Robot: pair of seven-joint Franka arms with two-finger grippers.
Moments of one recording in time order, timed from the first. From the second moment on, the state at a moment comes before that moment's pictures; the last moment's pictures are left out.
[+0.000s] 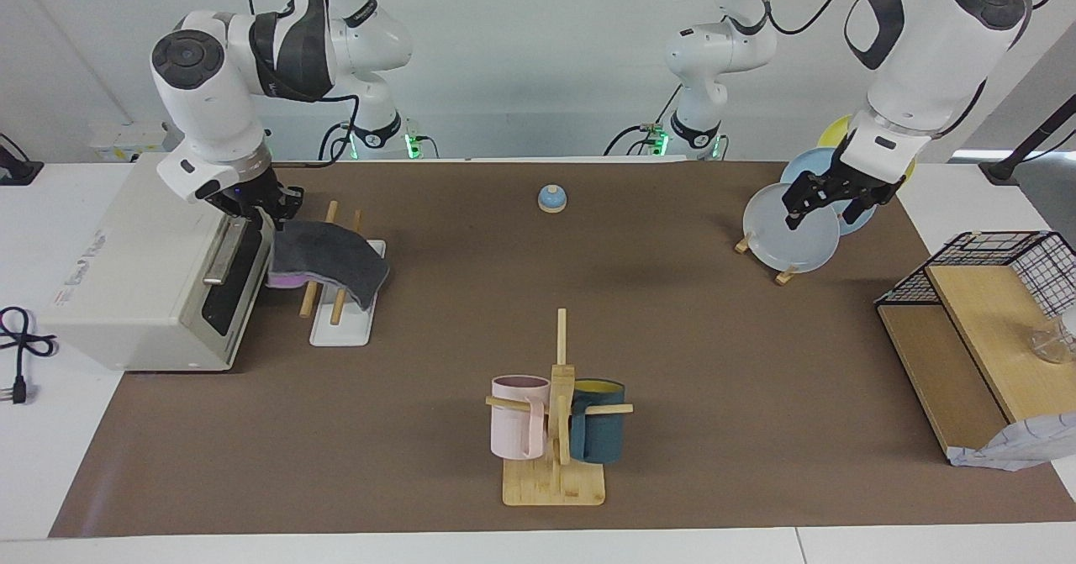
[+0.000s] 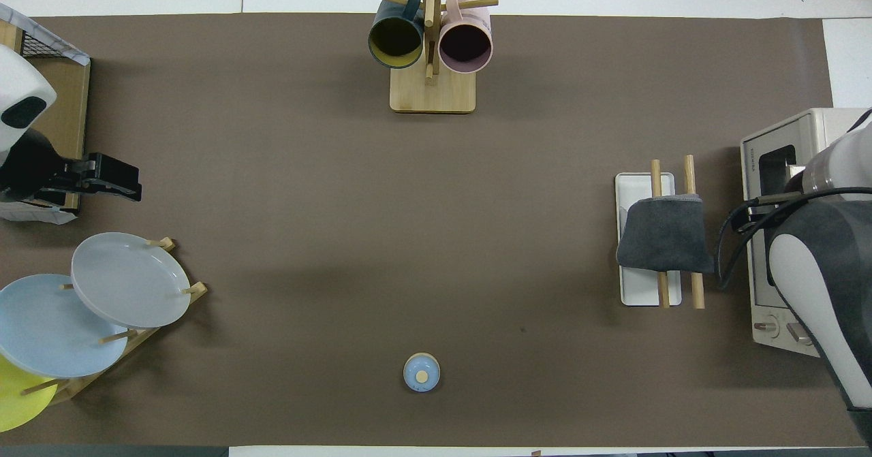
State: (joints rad) left arm 0.09 -0.03 -0.19 -1.67 -0.01 1.55 -0.08; right arm 0.05 -0.07 -0.07 -1.96 -0.19 1.75 -0.02
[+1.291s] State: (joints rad) left arm 0.06 -0.05 -0.18 -1.71 -0.01 1.62 -0.03; right arm 0.04 -0.03 -0.08 -1.67 -0.09 1.57 -0.02
